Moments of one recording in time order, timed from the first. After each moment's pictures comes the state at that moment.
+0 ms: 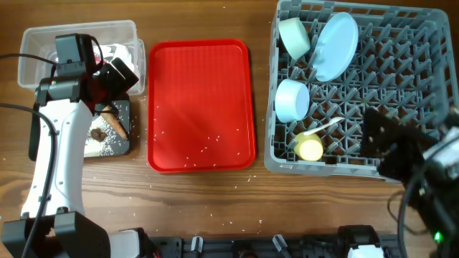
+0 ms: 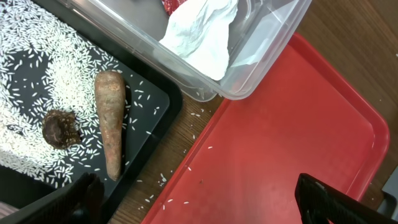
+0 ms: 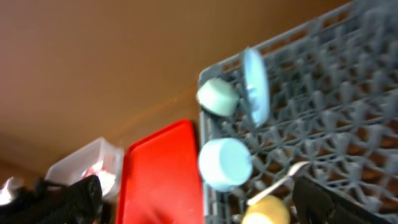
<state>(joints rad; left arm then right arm) 0.13 1.52 1.32 -0.87 0.01 -0.58 0.03 0.68 1.35 -1.08 -0.05 0.52</state>
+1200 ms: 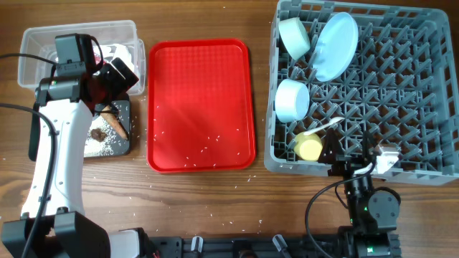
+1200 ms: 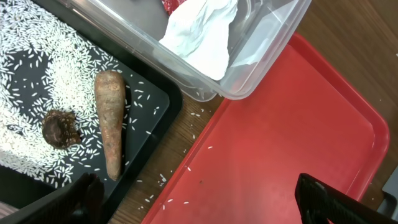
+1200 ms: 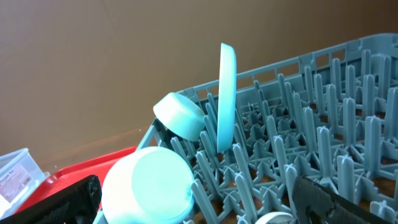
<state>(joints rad) 0.13 1.52 1.32 -0.87 0.01 -0.58 0.03 0.02 0.01 0.00 -0.01 0.33</state>
